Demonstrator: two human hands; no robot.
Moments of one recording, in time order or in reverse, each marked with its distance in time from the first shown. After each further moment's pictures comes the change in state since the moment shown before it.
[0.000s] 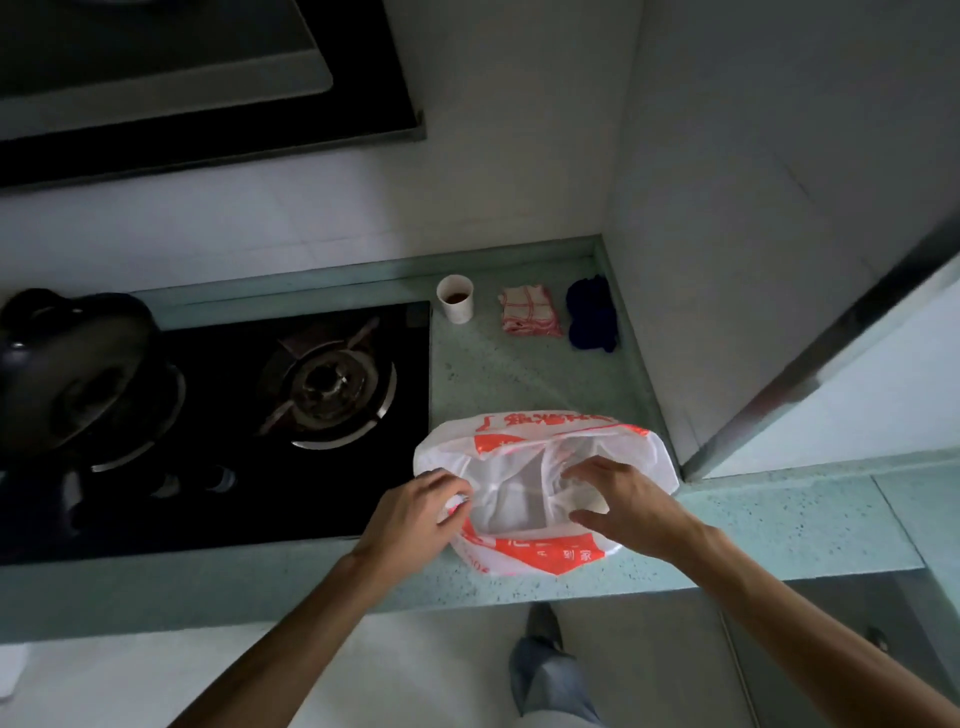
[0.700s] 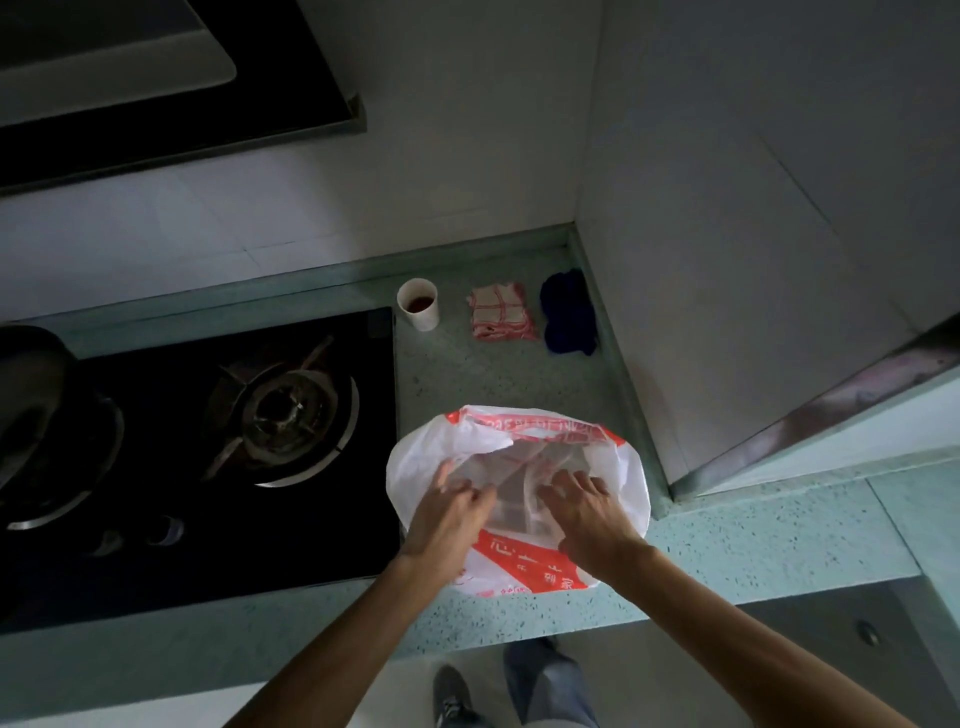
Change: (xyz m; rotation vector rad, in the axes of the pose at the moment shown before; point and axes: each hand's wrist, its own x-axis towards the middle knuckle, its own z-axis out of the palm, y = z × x) left_hand 0.071 0.010 0.064 0.441 -0.384 0.119; right_hand 0.046 0.026 0.051 -0.274 0.073 0.017
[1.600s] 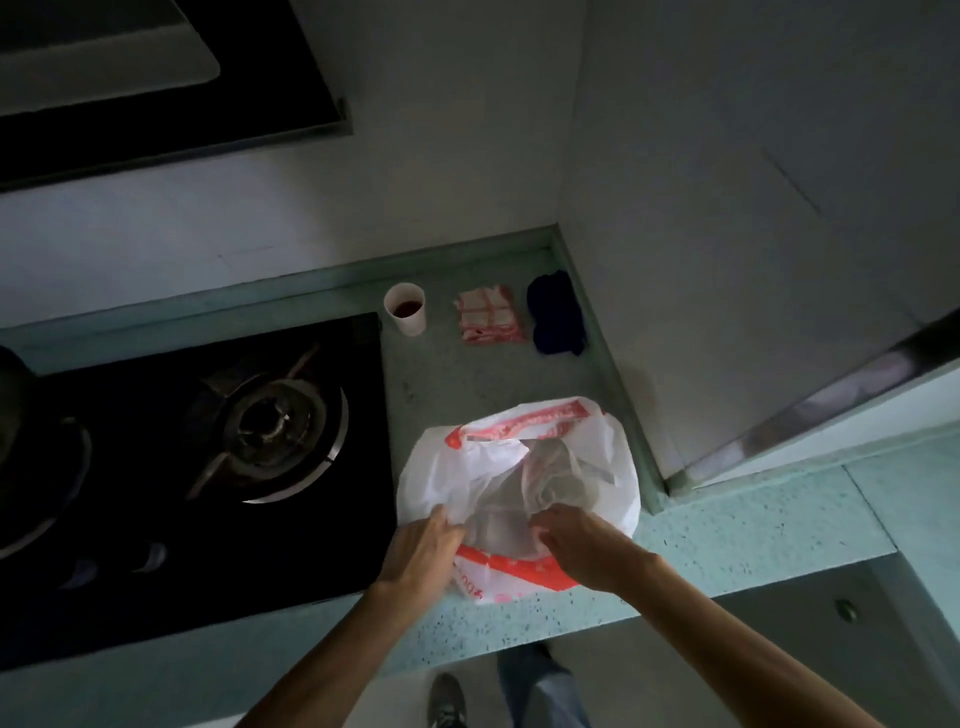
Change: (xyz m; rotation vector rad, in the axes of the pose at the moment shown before) left_hand -0.025 -0.016 0.005 -0.112 -0.207 -0.097; right_hand -0.005 -0.015 -0.003 0.215 -0.252 0.006
